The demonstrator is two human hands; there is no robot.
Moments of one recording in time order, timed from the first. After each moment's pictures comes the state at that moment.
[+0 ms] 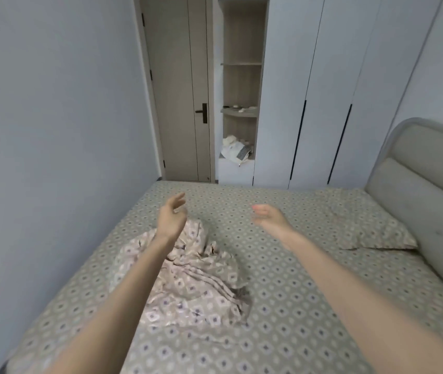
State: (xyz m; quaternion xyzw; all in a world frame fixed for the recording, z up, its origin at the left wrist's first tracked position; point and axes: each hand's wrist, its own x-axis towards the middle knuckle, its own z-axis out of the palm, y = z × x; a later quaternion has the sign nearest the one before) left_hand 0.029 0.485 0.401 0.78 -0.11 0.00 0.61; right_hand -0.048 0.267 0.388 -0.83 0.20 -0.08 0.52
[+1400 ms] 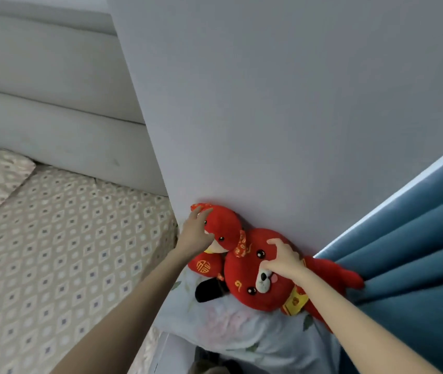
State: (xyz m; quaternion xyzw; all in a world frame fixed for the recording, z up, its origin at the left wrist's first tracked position) left_hand -0.643 -0.126 0.178 0.58 -0.73 -0.36 0.09; right_hand -0.854 -0.035 0.143 -0.43 0.80 -0.07 0.41
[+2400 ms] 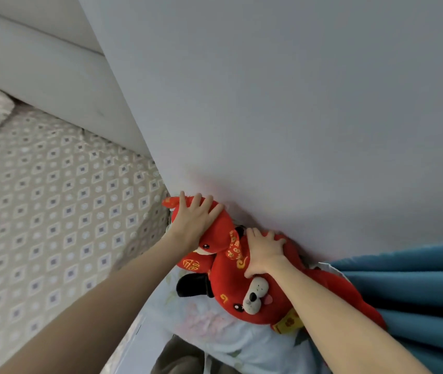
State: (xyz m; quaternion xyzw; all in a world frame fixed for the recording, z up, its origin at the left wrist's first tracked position) left_hand -0.678 -0.179 0.089 0.44 -0.88 0.00 -0.19; right_hand -0.859 -0.123 0.044 -0.65 0.65 0.30 0.26
